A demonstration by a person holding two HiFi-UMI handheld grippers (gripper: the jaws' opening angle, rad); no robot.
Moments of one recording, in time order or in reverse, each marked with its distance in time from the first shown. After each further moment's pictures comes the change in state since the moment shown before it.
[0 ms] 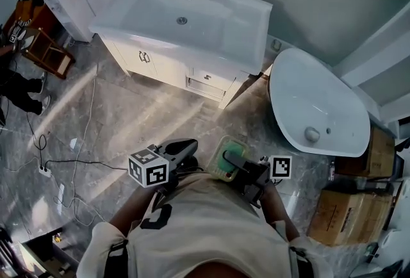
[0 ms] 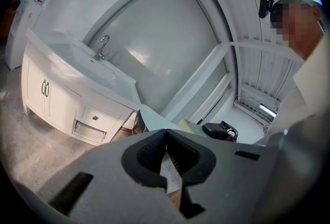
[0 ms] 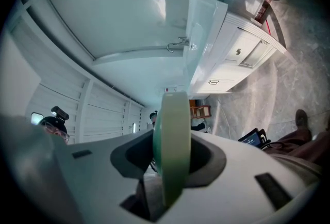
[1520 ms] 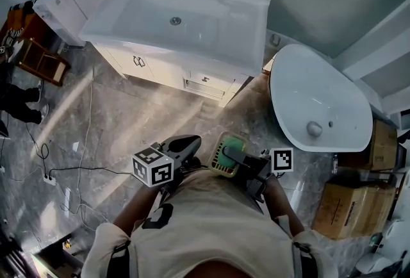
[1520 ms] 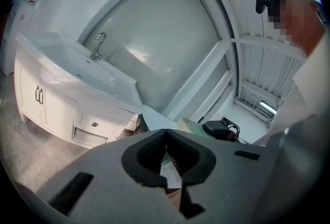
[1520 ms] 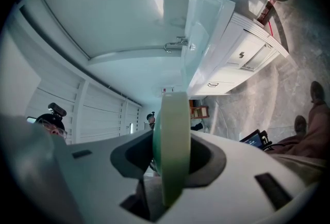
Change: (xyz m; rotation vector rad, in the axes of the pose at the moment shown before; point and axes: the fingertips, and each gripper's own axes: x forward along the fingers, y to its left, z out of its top) left arm 0.038 0.033 0.036 0.028 0.035 -0.004; right arm 0.027 -0.006 0.053 0.008 0.019 -0.031
